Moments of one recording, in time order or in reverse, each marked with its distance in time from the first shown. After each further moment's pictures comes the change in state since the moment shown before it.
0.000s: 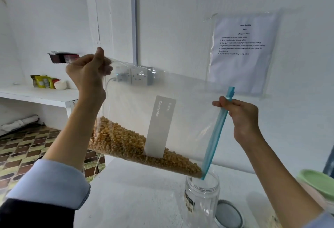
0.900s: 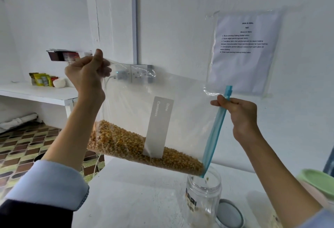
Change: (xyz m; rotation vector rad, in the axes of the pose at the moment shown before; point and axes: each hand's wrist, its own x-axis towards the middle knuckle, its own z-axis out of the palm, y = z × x) left_hand 0.002 -0.007 -0.010 0.003 0.035 -0.034; right_hand 0.002 0.002 0.009 -0.012 0.016 0.009
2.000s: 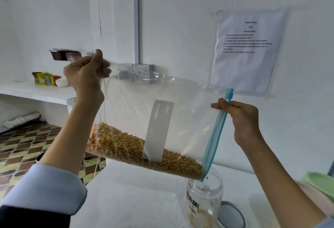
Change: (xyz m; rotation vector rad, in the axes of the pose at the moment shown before) left_hand -0.004 0.000 -0.003 0.039 0.002 0.024; right_hand -0.003 0.007 -0.001 0.025 -0.039 -0.010
